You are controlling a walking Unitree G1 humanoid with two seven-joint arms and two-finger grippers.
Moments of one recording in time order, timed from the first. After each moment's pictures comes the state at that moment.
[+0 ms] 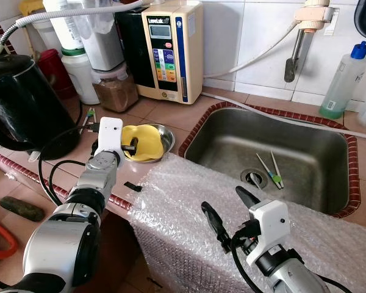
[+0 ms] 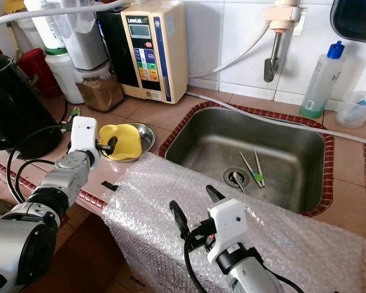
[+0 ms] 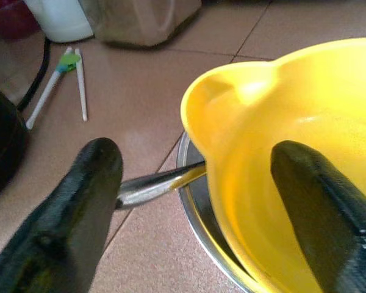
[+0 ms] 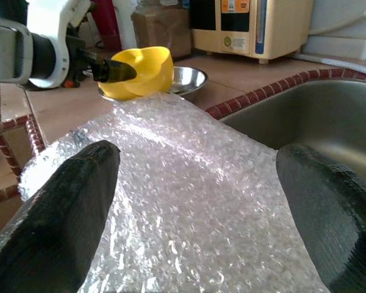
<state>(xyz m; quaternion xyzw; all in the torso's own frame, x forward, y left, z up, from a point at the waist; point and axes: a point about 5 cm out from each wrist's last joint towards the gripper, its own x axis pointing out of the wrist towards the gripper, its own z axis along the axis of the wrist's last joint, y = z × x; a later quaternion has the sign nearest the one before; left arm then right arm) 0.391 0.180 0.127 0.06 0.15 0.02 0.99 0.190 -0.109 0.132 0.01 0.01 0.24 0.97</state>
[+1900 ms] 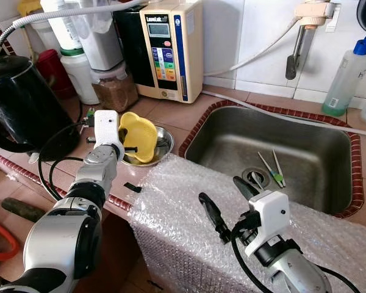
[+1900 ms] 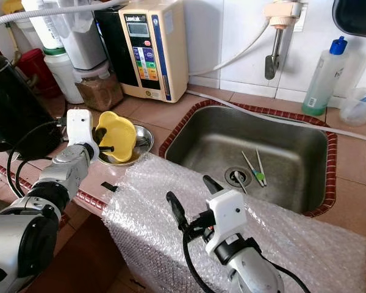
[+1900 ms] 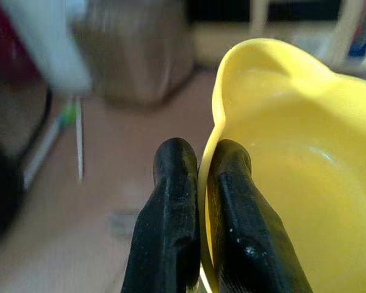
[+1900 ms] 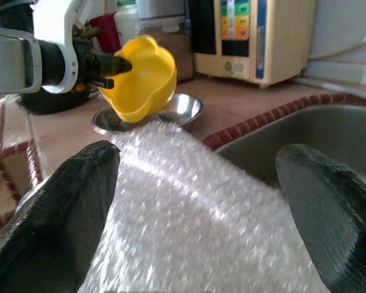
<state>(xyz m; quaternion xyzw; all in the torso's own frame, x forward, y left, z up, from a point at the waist) 0.402 0.168 0.160 0.04 0.05 0.00 1.00 0.203 -0.110 0.148 0.01 -0.03 0.24 0.97</state>
